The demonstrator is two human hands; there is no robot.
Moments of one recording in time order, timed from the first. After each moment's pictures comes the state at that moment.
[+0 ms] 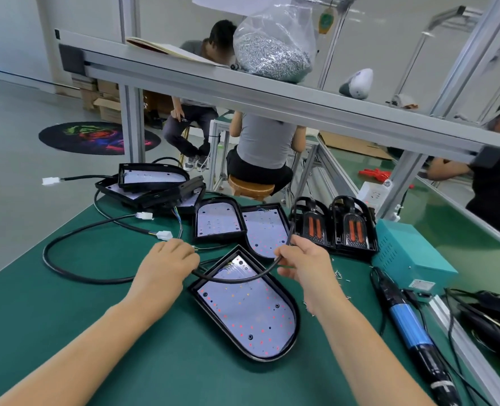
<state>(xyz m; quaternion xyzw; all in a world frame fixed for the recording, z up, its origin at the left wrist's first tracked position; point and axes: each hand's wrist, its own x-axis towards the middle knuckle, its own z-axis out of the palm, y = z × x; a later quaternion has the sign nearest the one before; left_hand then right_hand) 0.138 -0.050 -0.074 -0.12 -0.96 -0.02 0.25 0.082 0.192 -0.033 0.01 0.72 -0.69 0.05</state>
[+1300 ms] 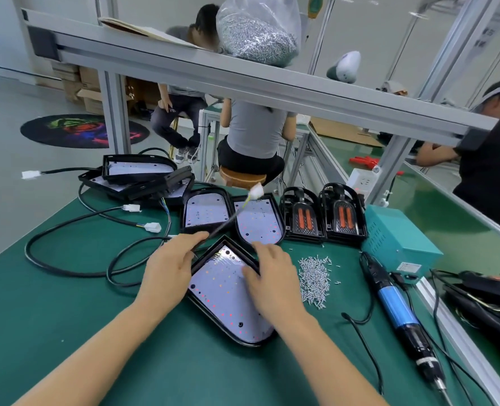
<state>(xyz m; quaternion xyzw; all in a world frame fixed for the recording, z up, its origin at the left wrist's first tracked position) 0.140 -0.011 -0.079 0.00 -0.87 -0.42 0.26 0.112 0.169 -0.066 -0.15 0.97 -0.19 -0.09</state>
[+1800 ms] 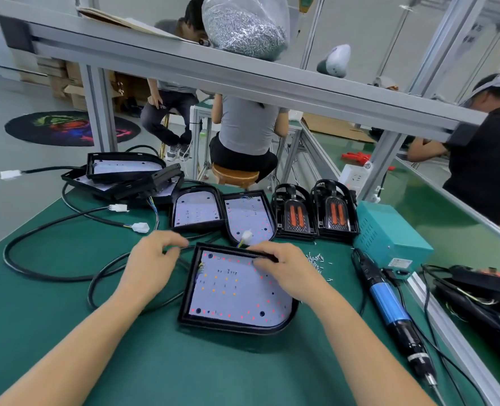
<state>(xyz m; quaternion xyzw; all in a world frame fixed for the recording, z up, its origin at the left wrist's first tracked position) 0.120 -0.025 -0.080 0.09 -0.87 -0.45 0.20 0.083 0.215 -0.045 -0.23 0.88 -0.40 0.07</state>
